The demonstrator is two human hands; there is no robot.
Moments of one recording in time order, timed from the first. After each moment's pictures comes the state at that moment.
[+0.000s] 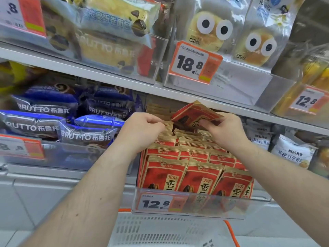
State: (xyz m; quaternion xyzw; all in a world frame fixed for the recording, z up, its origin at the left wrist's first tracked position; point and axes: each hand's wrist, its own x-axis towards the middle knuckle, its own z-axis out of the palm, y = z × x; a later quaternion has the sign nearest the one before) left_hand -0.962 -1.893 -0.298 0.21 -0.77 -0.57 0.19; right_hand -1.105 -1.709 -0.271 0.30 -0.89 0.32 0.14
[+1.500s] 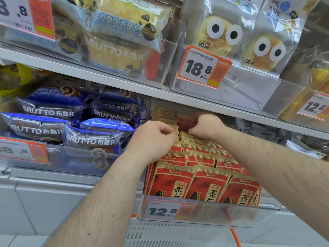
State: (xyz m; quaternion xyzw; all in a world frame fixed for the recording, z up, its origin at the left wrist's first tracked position) left_hand -0.961 -1.886 -0.299 0.19 -0.82 -0.51 0.17; right_hand -1.129 -1.780 -0.270 0.26 -0.96 0.00 0.04
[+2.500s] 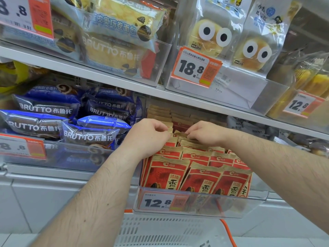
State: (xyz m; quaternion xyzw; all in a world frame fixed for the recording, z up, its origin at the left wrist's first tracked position) left_hand -0.955 -1.885 -0.297 0.18 -0.82 -0.52 0.16; right_hand -1.093 -1.745 -0.256 0.34 -0.93 0.08 -0.14
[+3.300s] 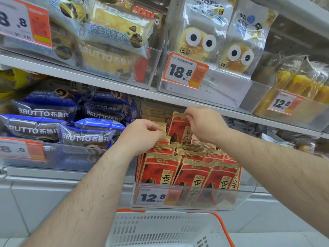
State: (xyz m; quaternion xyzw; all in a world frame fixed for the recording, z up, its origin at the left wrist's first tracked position) left_hand -0.953 -1.886 -0.297 0.17 -0.82 -0.51 0.16; right_hand -1.081 -1.735 -0.243 0.39 -0.90 -0.01 0.20
